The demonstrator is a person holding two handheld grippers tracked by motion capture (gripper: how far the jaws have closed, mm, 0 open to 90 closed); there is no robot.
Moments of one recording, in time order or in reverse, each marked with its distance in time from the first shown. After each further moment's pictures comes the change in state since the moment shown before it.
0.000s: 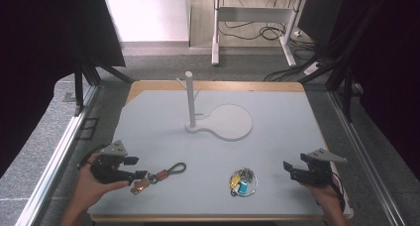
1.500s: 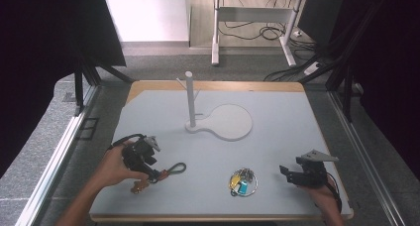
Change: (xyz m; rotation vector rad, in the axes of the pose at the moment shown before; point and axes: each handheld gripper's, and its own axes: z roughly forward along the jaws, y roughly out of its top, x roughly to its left) left arm -0.005 0.059 0.054 0.386 -0.077 0.166; right arm 0.005 -0.006 0.012 0.080 0.024 -0.033
